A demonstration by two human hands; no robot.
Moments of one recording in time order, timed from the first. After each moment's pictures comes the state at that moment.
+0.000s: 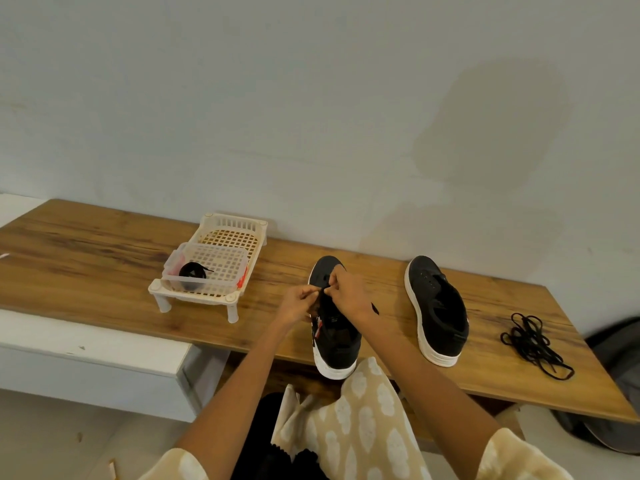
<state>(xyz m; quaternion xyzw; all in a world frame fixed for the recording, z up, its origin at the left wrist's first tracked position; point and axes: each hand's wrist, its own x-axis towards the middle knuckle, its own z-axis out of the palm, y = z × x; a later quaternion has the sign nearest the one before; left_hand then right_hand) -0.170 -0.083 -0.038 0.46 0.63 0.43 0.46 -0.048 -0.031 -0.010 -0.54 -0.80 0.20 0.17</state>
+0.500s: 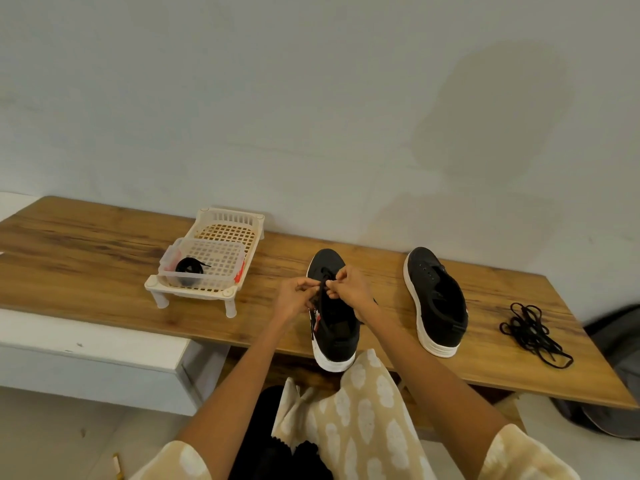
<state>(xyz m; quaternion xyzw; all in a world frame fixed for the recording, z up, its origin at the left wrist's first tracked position) -0.167 -0.079 -0.045 0.44 0.64 0.47 0.41 -0.041 -0.030 -0.015 -0.58 -0.60 0.46 0.28</state>
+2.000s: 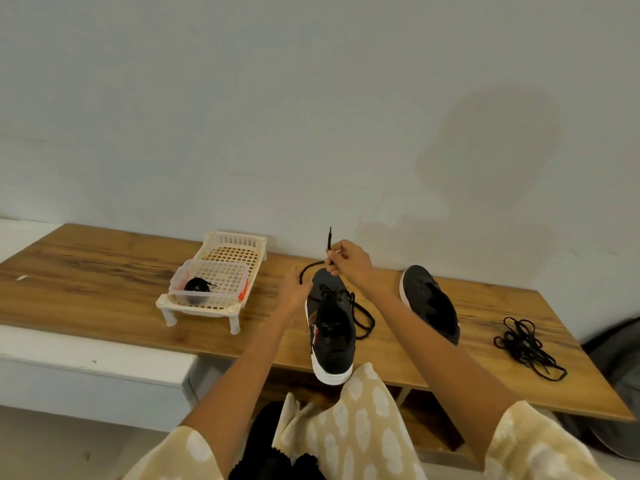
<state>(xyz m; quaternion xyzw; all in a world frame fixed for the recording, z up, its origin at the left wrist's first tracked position) -0.166 -0.060 0.000 0.39 0.68 0.49 0.38 -0.040 -0.013 0.065 -0.48 -0.69 0.43 0.34</state>
